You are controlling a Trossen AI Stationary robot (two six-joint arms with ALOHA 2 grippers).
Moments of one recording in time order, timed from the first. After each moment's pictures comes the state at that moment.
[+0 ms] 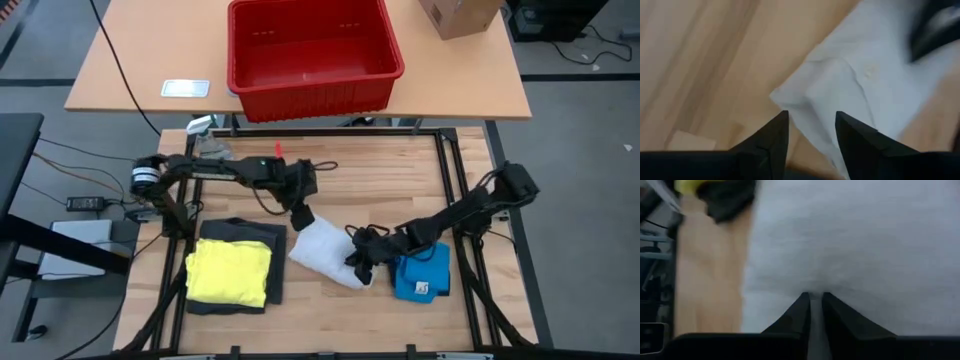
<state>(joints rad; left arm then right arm) 0.16 1.70 1.27 -0.68 0.23 -0.34 0.34 1.63 0.68 0.22 0.13 0.84</state>
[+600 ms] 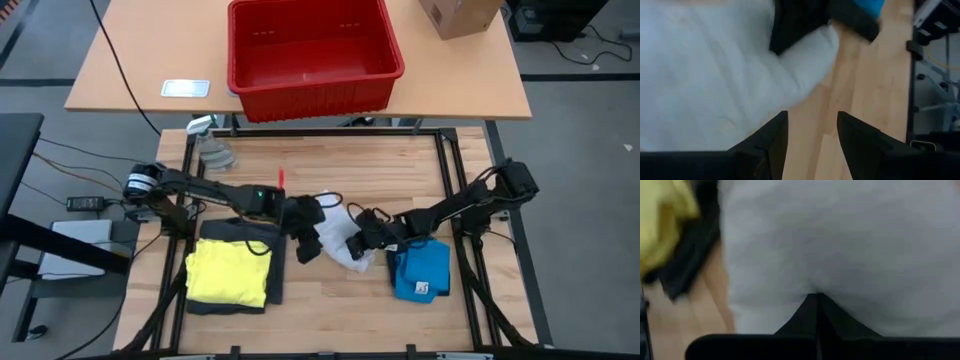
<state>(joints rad) -0.09 1.66 1.27 -0.47 0.11 -0.51 0.21 1.63 0.64 0.18 0.20 1.12</state>
